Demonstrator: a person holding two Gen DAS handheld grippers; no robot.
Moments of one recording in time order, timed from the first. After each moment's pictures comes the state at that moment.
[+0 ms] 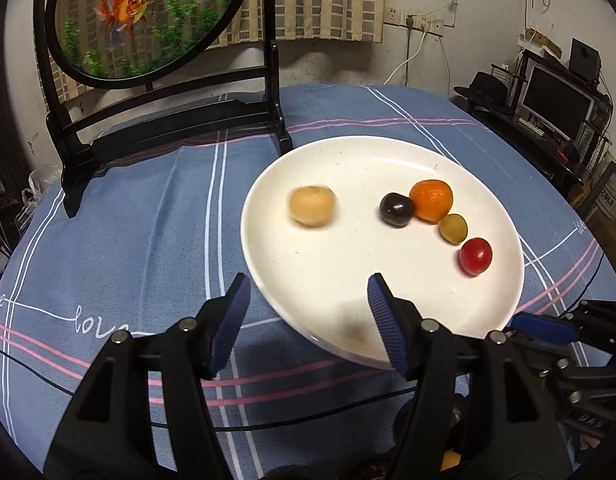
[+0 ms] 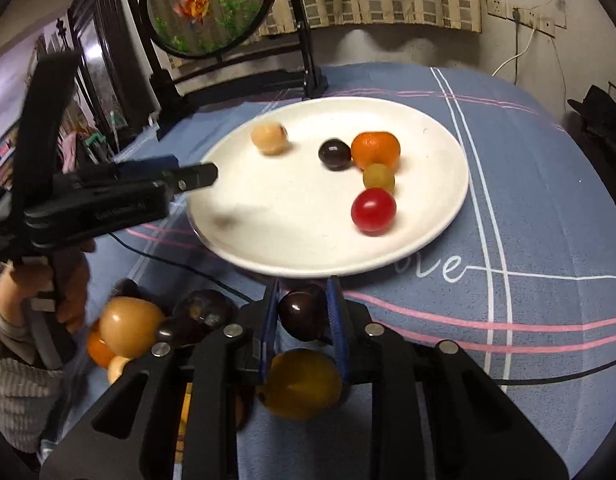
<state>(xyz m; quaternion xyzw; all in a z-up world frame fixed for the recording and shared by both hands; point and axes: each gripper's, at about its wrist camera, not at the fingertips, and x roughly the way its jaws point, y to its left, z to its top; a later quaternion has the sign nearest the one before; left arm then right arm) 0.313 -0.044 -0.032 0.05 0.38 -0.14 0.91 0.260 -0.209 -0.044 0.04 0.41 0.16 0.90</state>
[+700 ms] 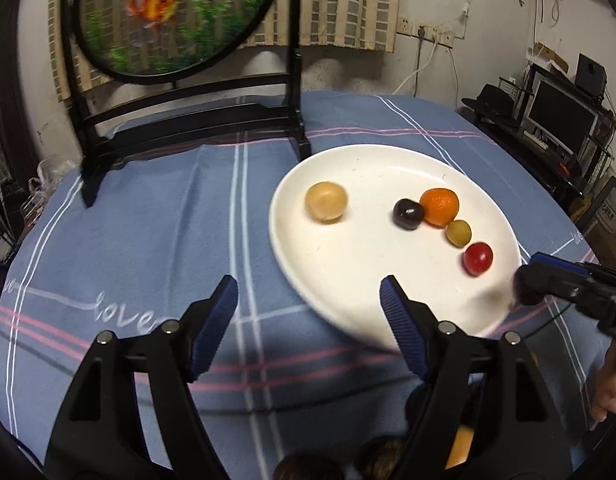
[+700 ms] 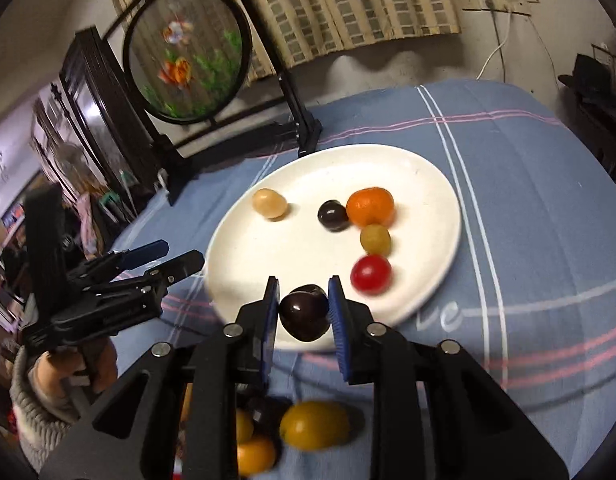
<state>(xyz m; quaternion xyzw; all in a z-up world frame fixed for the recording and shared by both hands) 0.295 -0.017 -0.022 0.02 0.37 -0.12 0.92 0.272 -0.236 -0.016 0.14 0.37 0.16 0.91</state>
